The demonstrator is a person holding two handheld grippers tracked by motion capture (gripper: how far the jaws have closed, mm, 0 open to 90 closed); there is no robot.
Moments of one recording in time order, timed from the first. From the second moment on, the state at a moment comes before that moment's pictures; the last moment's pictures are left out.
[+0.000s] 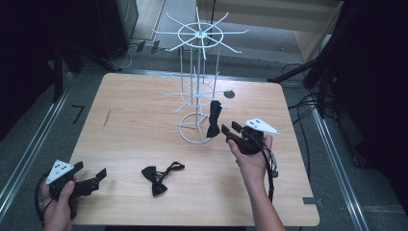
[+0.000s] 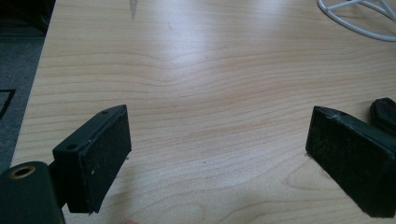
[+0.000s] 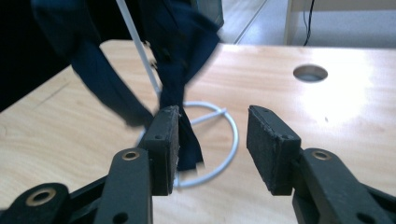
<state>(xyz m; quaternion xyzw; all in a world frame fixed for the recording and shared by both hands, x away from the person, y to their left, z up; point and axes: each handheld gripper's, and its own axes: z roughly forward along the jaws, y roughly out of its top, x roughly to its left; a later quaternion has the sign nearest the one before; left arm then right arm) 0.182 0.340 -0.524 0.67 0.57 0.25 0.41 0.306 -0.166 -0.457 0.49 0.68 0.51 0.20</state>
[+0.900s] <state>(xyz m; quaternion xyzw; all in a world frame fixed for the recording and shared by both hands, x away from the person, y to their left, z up) 0.182 0.340 -0.523 0.67 0.57 0.24 0.41 0.261 -0.134 -0.509 0.46 0.75 0.46 0.13</state>
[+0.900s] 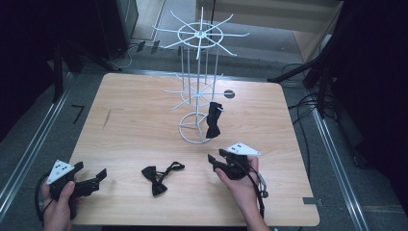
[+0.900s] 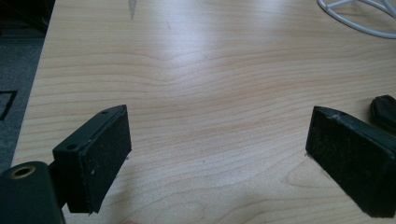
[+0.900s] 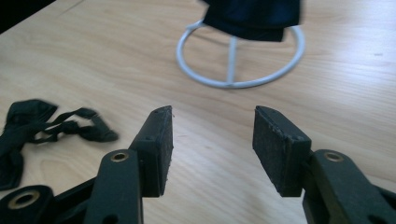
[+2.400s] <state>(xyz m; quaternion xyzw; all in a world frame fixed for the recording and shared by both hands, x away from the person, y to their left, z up) 0.184 0.338 -0.524 0.68 0.56 0.24 0.40 0.260 -0.047 -0.541 0.37 0.82 0.43 0.06</state>
